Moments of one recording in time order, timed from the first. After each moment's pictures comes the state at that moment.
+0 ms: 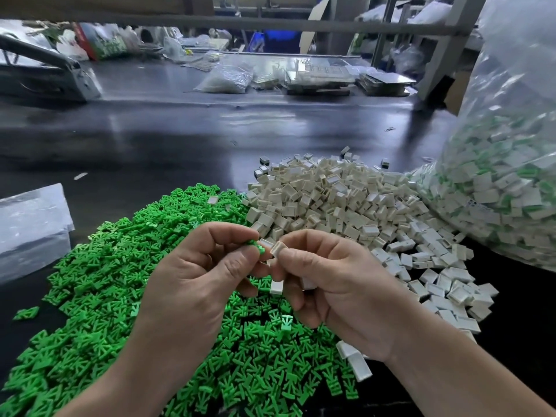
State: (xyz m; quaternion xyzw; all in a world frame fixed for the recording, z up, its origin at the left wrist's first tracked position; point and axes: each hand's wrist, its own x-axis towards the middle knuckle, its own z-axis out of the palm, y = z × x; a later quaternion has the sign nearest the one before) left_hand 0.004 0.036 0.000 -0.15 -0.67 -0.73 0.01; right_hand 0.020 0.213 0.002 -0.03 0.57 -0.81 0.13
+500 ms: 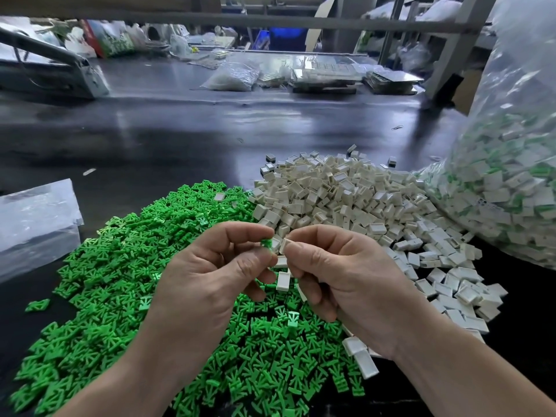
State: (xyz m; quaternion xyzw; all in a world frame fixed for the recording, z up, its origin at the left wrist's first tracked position) left_hand 0.003 0.032 -0.002 -0.14 -0.66 -0.74 -0.04; right_hand 0.021 0.216 0.002 -0.03 0.63 -0.77 0.09
